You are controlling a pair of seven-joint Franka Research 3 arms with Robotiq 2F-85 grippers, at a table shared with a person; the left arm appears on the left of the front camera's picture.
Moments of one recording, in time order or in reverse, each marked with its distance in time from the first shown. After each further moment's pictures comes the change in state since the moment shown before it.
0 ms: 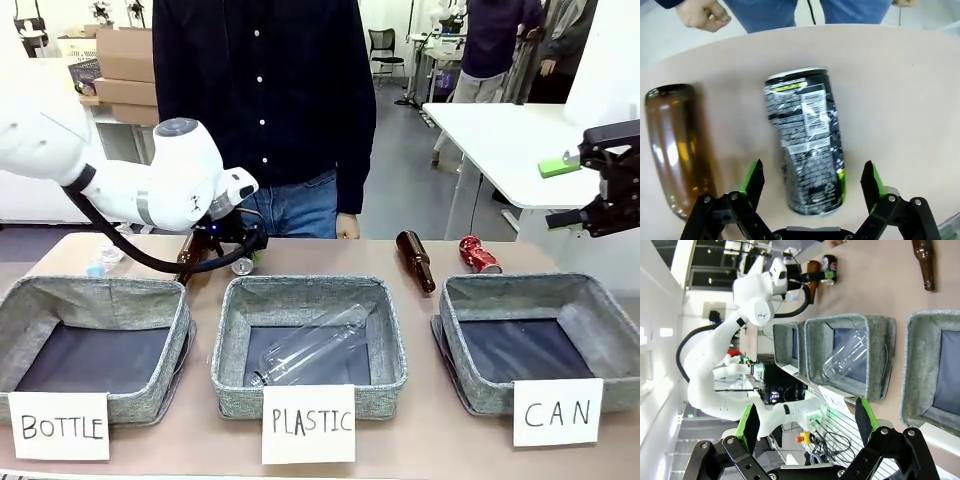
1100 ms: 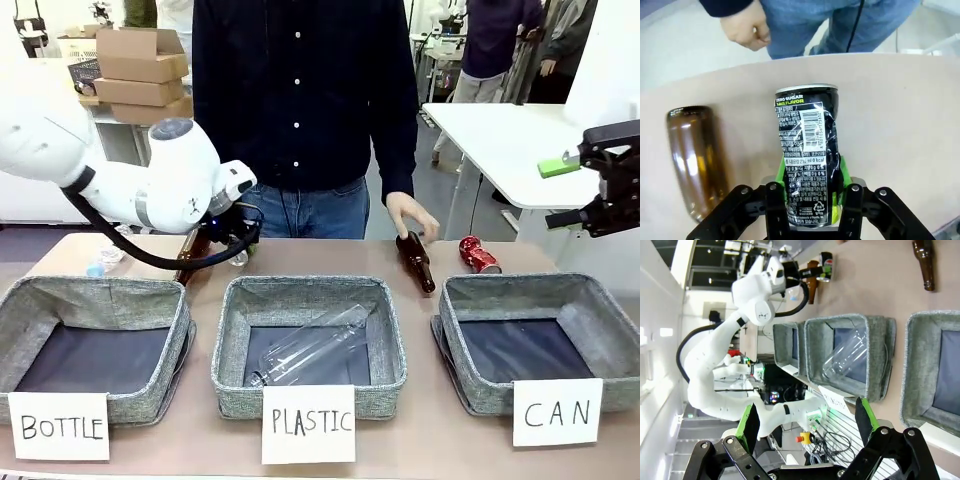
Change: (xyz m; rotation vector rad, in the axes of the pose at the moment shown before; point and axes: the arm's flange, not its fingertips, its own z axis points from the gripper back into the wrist) left arm 0.008 0.009 0.020 0.002 -0.098 0.004; right arm 0.000 0.000 0.000 0.000 0.000 0.000
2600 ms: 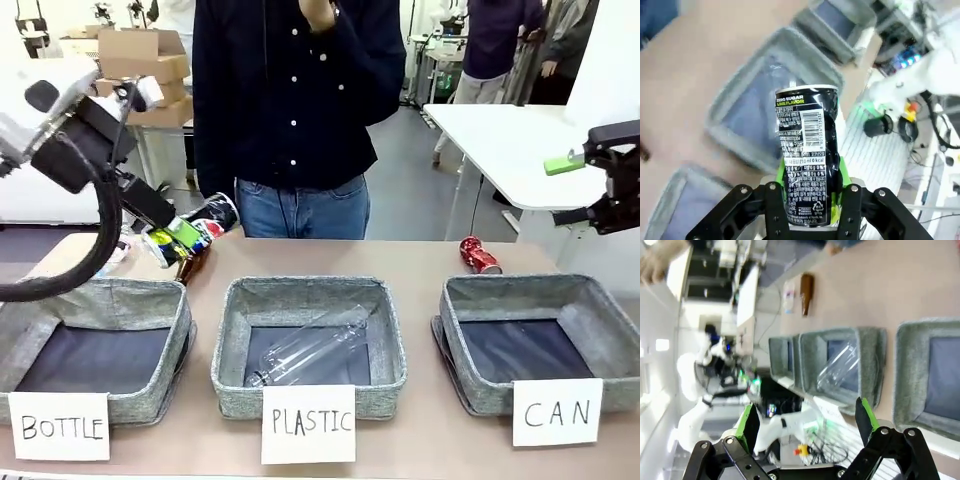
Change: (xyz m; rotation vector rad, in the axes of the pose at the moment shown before) left arm -0.168 -0.024 0.303 -0.721 0.013 -0.605; right arm 0.005 -0.004 0.022 -0.043 -0.103 -0.025
